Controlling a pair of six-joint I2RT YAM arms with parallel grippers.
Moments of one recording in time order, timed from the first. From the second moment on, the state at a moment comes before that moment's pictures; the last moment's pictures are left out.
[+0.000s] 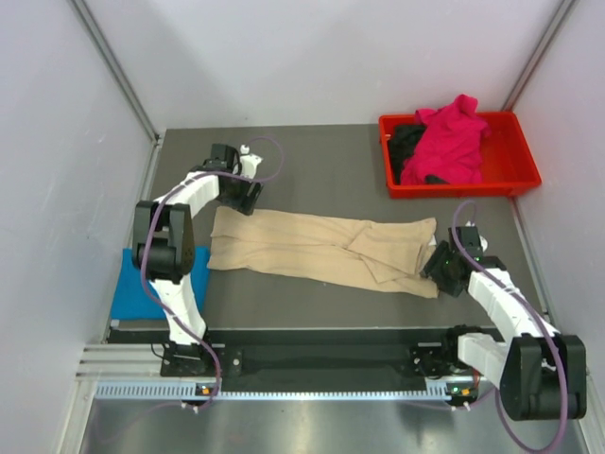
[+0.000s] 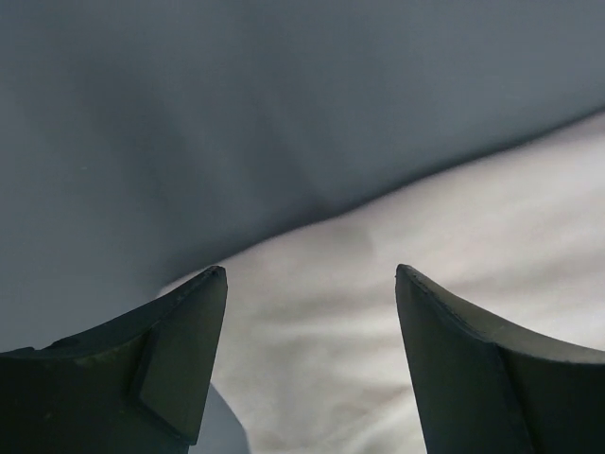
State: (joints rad) left arm -0.14 1.92 1.40 -0.52 0.17 0.35; right arm 0.03 1.01 0.49 -0.58 0.06 0.63
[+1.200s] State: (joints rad) left arm -0.11 1.58 0.90 -0.74 0.33 0.92; right arm 0.28 1.53 0.80 -0.34 0.00 0.41
